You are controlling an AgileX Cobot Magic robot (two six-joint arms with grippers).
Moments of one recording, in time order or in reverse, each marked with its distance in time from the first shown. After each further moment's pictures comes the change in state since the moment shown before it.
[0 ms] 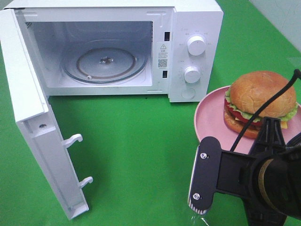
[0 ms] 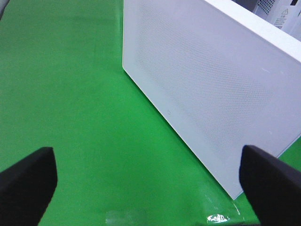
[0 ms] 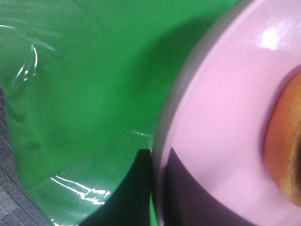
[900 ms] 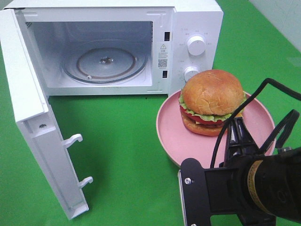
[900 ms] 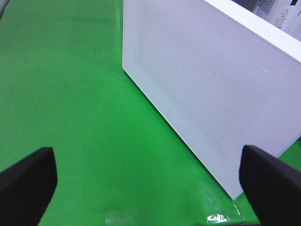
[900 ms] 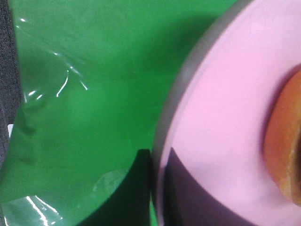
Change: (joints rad) left arm 0.000 0.000 0.000 0.000 0.000 0.000; right arm 0.000 0.000 0.005 -0.055 -0.150 -0.288
